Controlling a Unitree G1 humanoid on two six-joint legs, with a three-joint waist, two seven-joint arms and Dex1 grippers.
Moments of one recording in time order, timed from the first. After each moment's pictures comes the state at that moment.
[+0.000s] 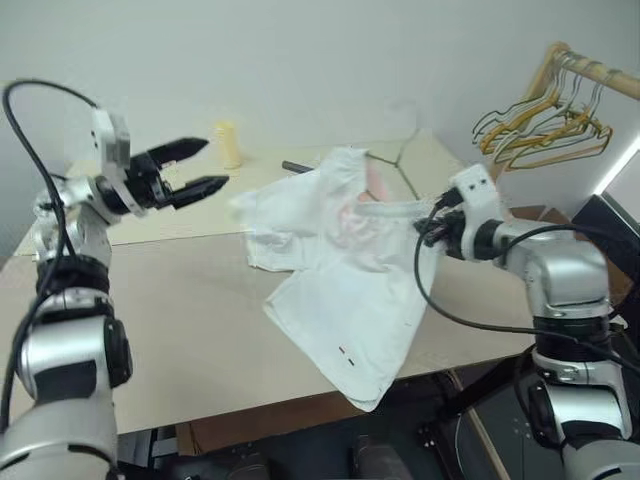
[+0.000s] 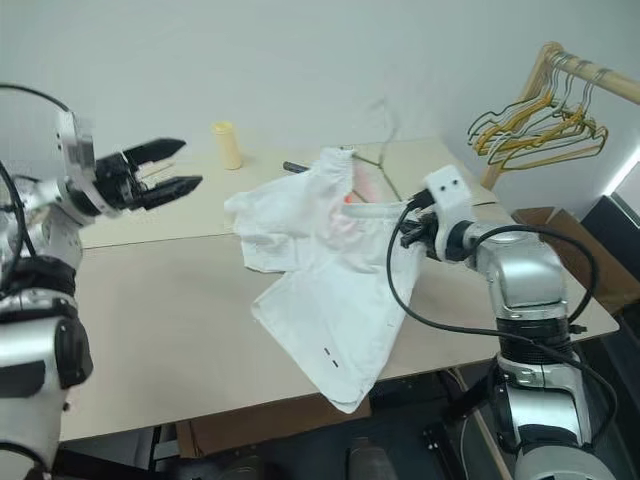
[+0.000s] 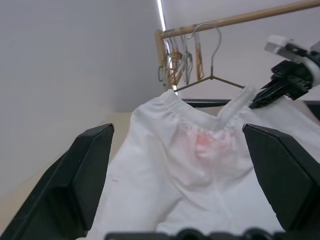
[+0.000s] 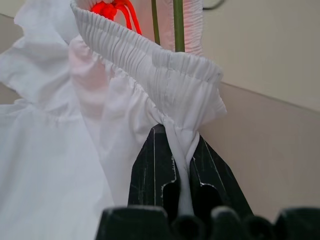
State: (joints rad) left arm -0.94 0.68 0.21 0.83 -0.46 0.02 -1.44; right arm -0.69 -0.56 -0.10 -0.12 0.18 1.18 0.58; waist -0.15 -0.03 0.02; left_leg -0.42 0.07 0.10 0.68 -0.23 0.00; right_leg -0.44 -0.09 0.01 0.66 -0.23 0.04
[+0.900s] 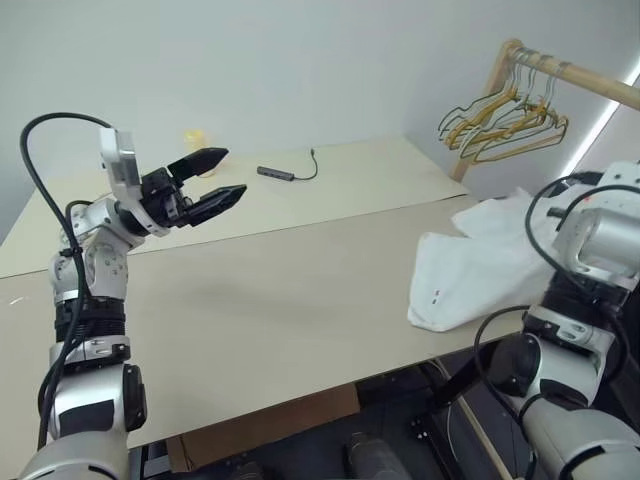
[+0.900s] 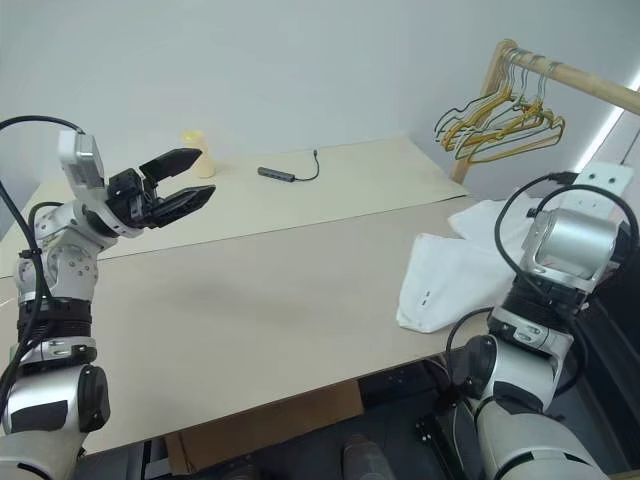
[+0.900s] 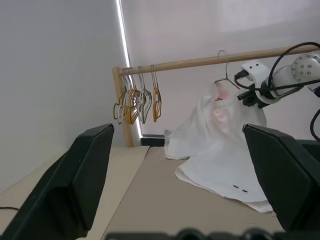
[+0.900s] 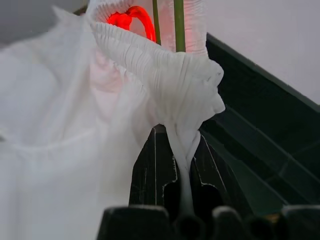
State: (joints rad) left arm -0.73 0.60 0.27 0.38 -0.61 0.24 -1.30; right arm -0.95 -0.39 -0.57 0.10 -0.22 1.28 -0.37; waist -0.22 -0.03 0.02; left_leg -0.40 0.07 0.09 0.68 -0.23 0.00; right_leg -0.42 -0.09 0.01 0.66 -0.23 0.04
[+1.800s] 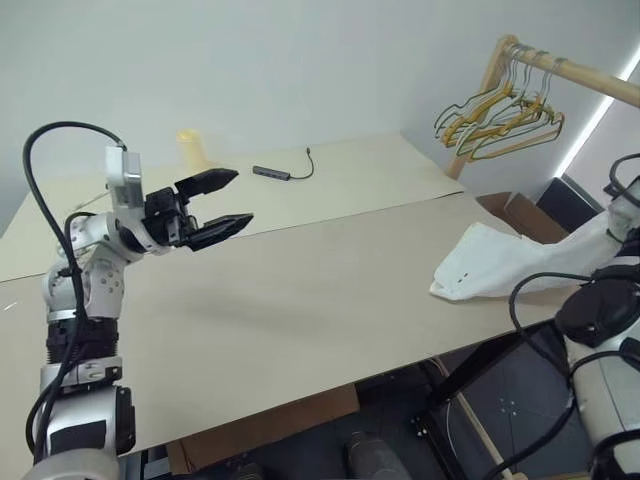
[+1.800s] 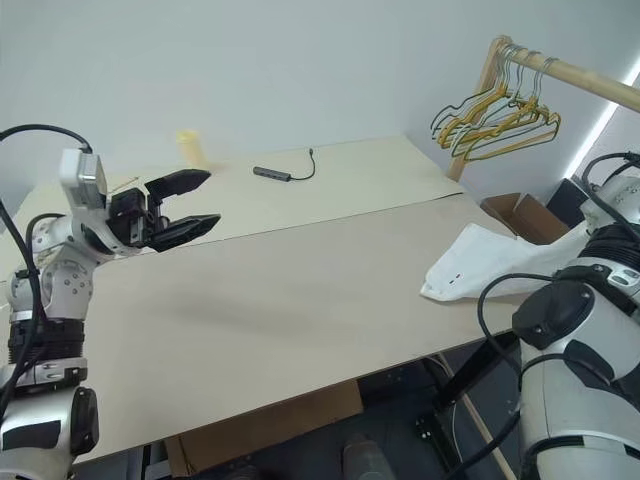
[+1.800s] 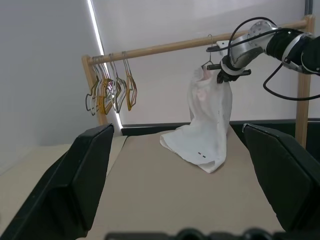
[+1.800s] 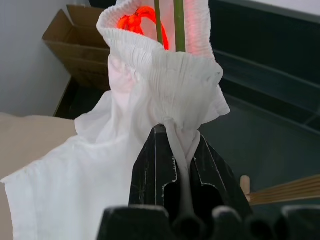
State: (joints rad) left arm -0.62 0.63 0.23 0.23 -0.63 0.26 -1.33; right arm -1.21 -0.69 -0.80 0.85 0.03 0.92 -0.57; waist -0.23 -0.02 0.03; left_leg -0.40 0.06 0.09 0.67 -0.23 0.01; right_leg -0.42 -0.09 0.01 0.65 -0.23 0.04
